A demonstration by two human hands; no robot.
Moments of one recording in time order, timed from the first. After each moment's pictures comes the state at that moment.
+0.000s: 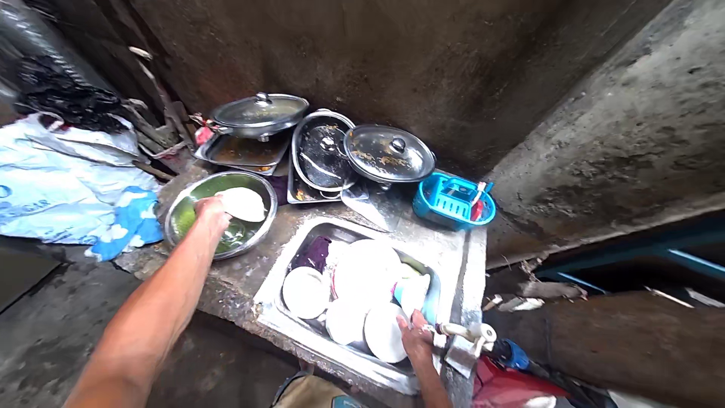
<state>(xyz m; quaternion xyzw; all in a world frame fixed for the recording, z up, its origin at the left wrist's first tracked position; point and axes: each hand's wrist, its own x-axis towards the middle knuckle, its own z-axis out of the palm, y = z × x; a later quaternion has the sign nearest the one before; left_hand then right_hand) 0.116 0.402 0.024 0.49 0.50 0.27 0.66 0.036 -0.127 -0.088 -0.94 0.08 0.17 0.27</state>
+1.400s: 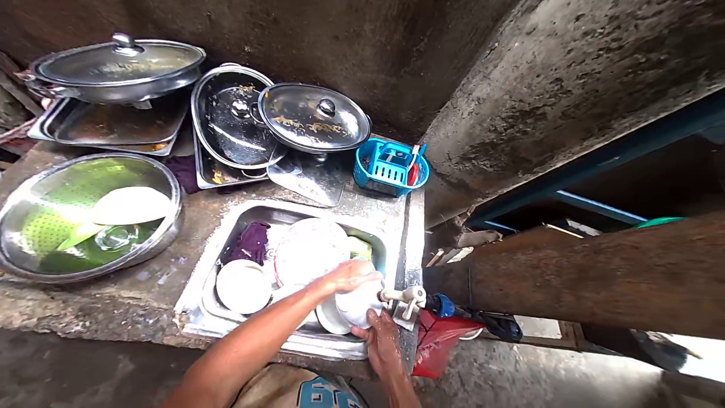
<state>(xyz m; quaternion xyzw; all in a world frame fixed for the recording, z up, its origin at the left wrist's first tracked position) 0.122 -0.012 -0.068 0.81 -0.23 -0.30 0.46 -0.025 -0.157 -0.052 -0.47 0.30 0.11 0.82</state>
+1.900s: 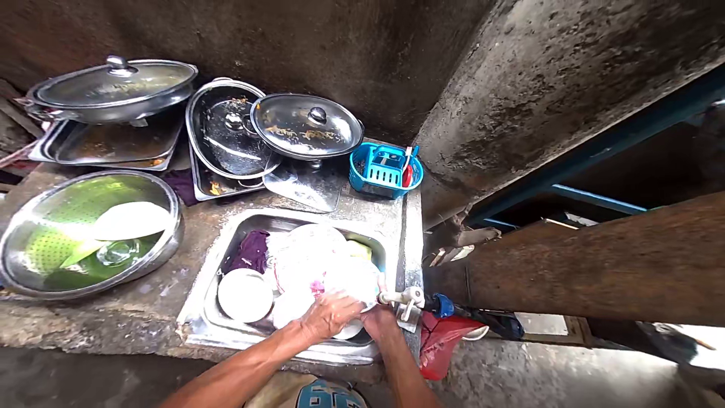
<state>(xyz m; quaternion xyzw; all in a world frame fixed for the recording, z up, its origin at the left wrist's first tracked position) 0.027 0.024 -0.077 0.86 -0.37 0.10 0.35 0.029 -0.146 -0.070 -0.38 0.34 0.15 0.84</state>
